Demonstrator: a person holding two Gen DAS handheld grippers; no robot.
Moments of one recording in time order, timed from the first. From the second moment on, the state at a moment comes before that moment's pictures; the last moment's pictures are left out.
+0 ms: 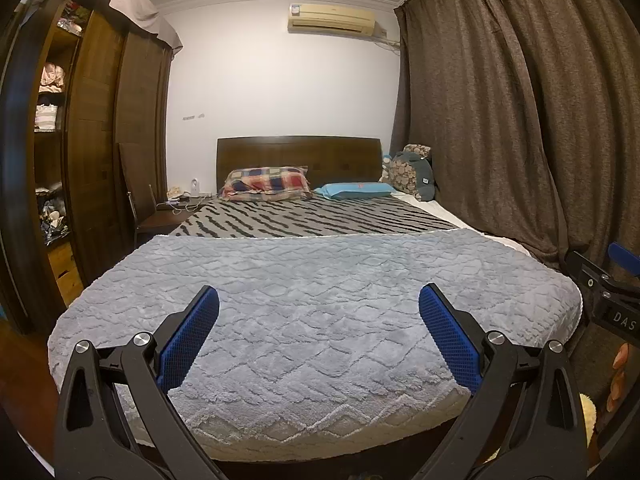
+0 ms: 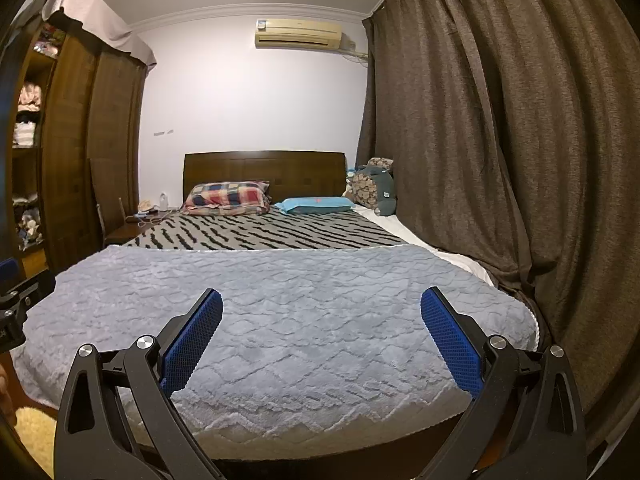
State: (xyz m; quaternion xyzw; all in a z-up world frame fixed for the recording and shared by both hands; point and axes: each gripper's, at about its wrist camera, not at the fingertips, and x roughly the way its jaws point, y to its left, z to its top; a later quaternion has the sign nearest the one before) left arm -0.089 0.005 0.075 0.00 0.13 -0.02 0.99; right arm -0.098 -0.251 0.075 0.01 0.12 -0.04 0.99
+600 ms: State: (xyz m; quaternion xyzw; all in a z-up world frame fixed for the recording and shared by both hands) left arm -0.090 0.006 0.077 0.00 0.13 -0.02 0.99; right arm -0.097 -0.250 0.071 0.01 0.12 -0.03 0.99
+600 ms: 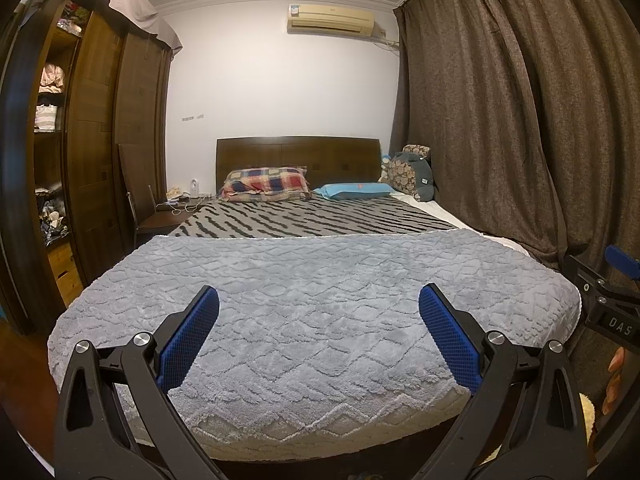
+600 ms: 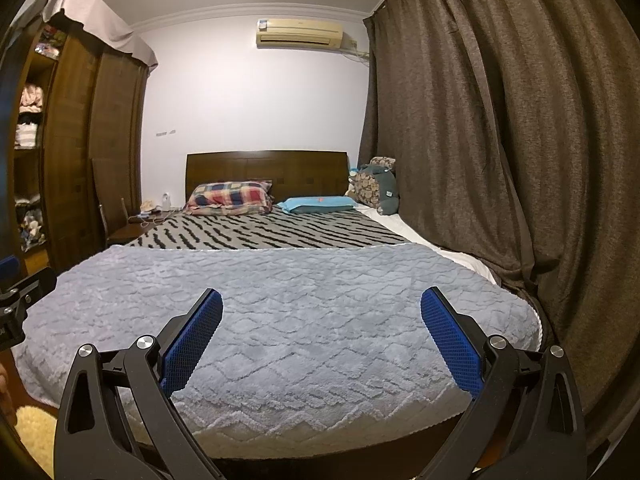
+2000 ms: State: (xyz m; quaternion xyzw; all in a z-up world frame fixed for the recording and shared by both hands) left arm -0.088 0.003 0.076 0.00 0.14 -0.01 0.99; right arm -0.094 -0.251 0.066 0.01 0.12 -0.03 0.99
